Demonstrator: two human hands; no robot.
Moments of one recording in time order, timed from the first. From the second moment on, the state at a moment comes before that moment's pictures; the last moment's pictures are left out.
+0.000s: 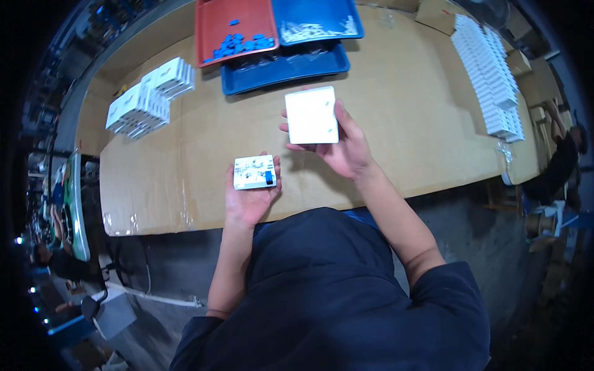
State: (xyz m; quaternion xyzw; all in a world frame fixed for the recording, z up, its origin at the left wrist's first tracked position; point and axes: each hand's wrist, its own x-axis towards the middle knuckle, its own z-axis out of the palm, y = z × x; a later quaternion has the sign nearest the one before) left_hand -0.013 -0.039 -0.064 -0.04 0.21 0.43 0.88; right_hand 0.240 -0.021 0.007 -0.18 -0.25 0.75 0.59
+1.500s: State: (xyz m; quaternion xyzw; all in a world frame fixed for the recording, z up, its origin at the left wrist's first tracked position) left_hand 0.038 -0.040 -0.053 -0.01 0.32 0.36 0.88; right_hand 0.215 -0.022 -0.055 -0.39 -0.63 0.59 0.32
